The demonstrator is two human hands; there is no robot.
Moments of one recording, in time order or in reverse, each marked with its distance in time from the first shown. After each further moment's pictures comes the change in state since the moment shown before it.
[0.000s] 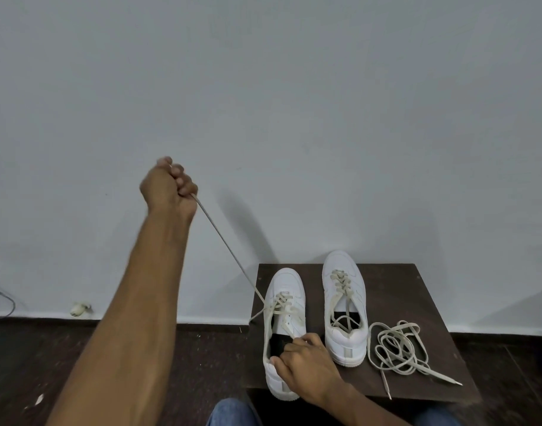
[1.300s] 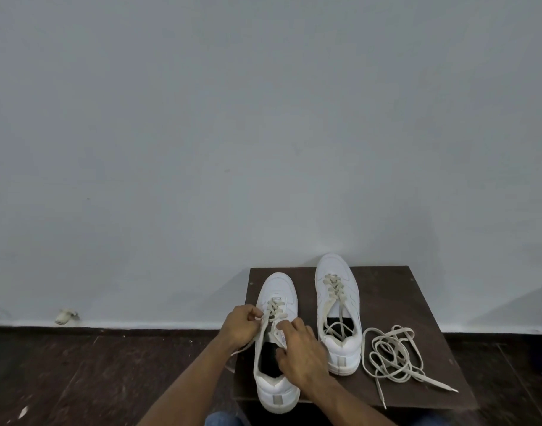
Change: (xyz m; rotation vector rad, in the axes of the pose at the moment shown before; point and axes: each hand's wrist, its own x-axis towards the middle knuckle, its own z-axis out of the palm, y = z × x) left_hand -0.026 -0.222 -0.175 1.534 -0.462 -0.302; right_hand 0.031 0.008 -0.024 0.350 -0.239 0.514
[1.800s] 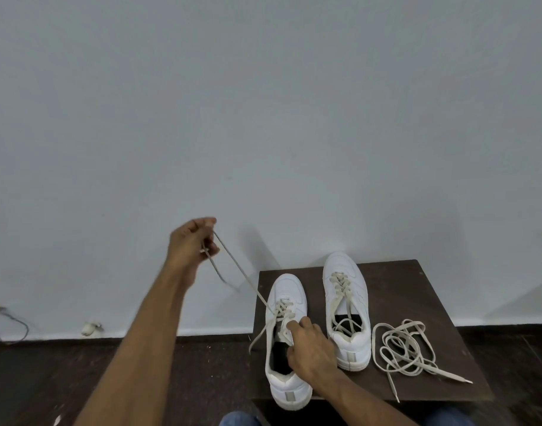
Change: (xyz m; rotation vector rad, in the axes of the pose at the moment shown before) left_hand -0.048 0.121 -0.154 -0.713 0.372 0.207; right_hand 0.000 -0.004 -0.004 -0.057 -0.041 0.000
